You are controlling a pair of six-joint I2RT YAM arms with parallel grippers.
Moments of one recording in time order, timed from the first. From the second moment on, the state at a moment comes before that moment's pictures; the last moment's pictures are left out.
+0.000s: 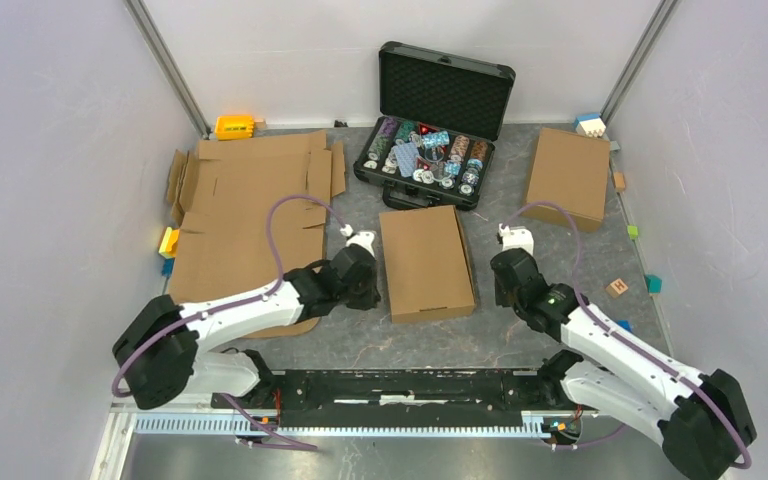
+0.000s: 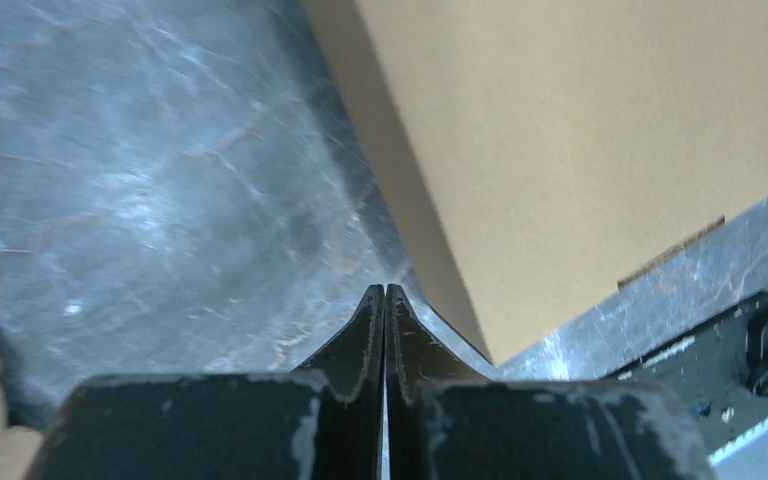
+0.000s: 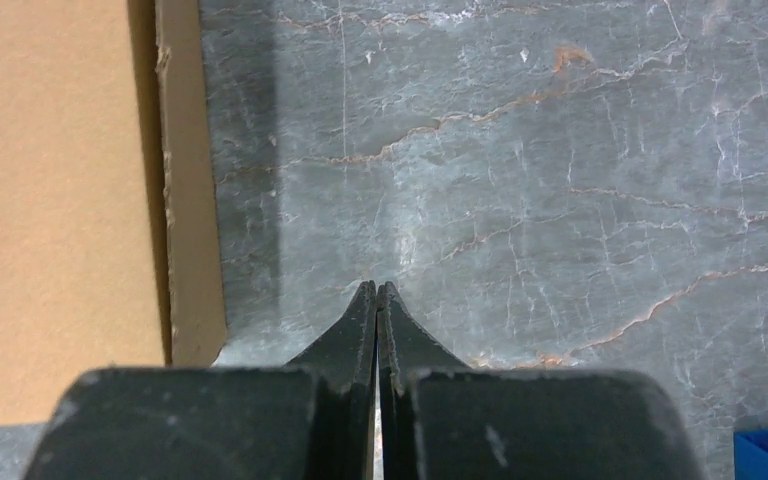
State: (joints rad) left arm -0.93 1.30 0.68 -0.26 -0.13 -0.68; right arm 0.66 0.89 0.49 -0.48 0.44 0.40
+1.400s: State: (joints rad) left arm -0.59 1.64 0.95 -0.24 0.09 -0.50; right arm 0.38 1.42 0.81 -0.21 0.05 0.17
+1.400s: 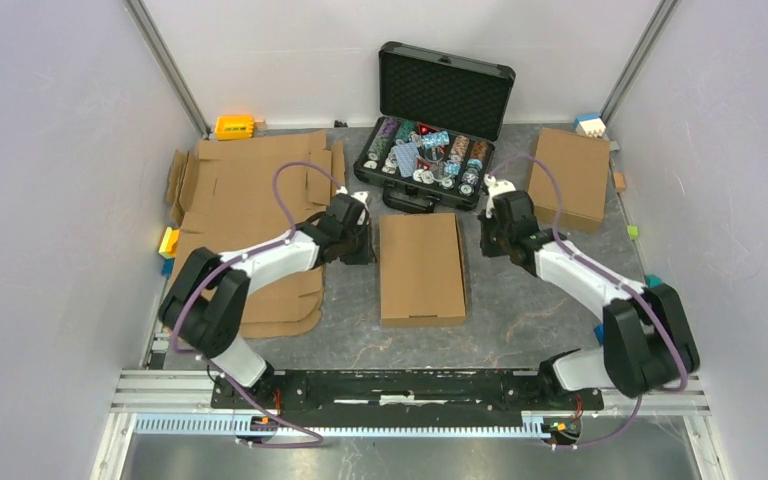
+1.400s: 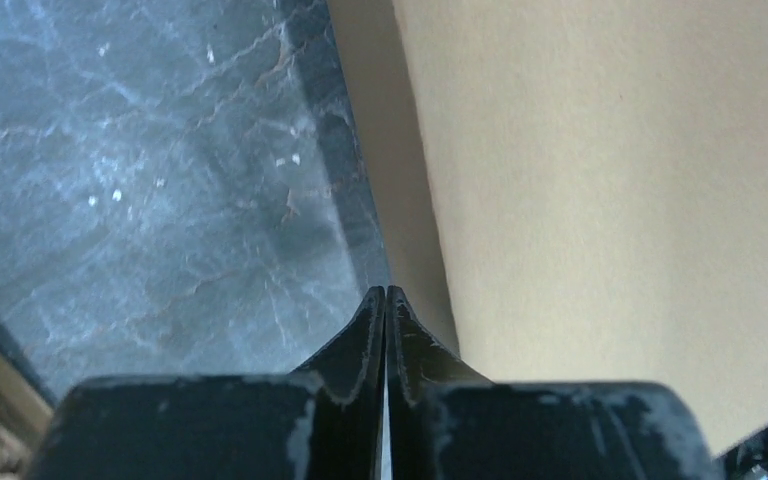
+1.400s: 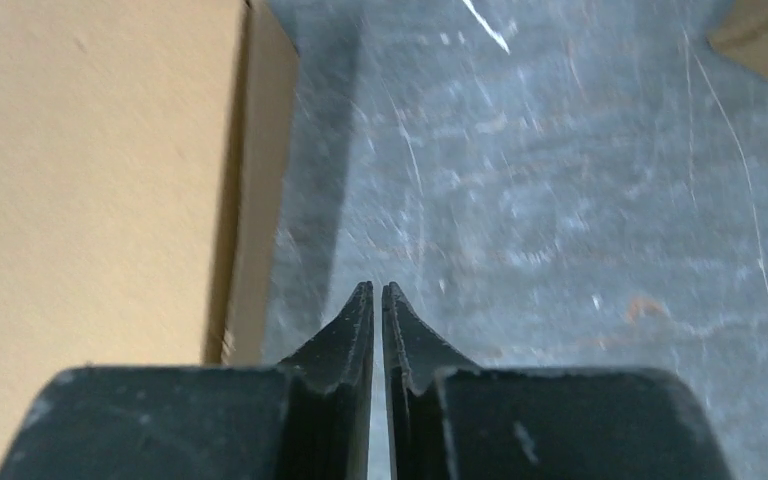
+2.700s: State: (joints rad) left arm -0.40 1.49 0.39 0.62 0.56 -0.83; right arm 0.23 1.07 0.36 0.15 -0.54 0.47
